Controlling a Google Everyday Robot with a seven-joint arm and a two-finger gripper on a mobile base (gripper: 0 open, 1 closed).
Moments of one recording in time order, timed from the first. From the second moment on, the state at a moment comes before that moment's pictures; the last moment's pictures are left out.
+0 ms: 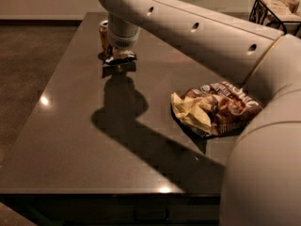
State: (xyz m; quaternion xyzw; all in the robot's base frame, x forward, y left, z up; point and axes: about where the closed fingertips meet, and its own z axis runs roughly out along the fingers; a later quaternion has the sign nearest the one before) arm 0.703 0.089 0.891 -0.68 0.67 -0.11 0.27
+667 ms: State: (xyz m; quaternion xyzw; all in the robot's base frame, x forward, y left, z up) arm 0.716 0.077 0.880 -0.68 0.68 -0.11 0.27
